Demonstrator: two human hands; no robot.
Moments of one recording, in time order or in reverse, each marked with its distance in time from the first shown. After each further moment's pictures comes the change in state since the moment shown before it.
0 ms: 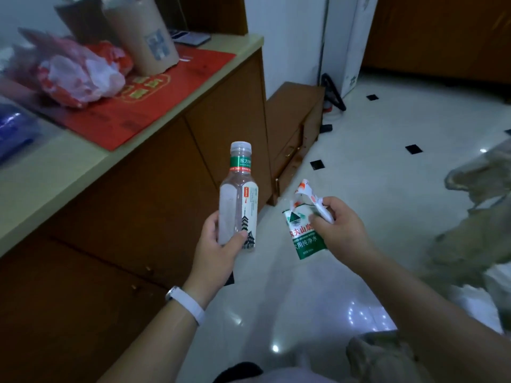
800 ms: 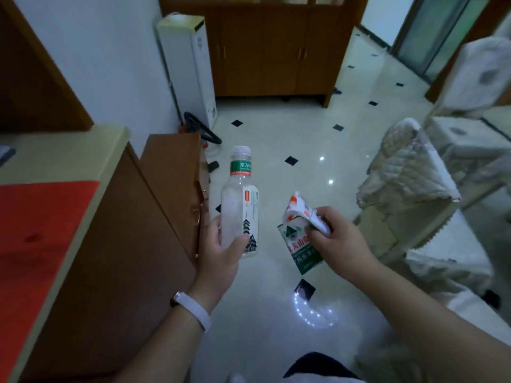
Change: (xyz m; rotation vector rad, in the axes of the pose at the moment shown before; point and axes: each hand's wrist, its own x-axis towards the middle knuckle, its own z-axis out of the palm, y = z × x) left_hand 0.381 0.064 0.150 -0.177 -0.639 0.059; right_hand 0.245 -0.052 -0.037 -0.138 0.551 0.167
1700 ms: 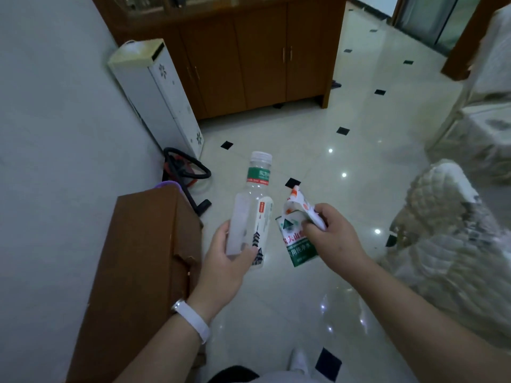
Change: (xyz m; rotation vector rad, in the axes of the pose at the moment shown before) left_hand 0.367 0.052 0.174 0.230 -0.154 -0.017; right_hand 0.407 0.048 -0.069 0.240 0.060 0.140
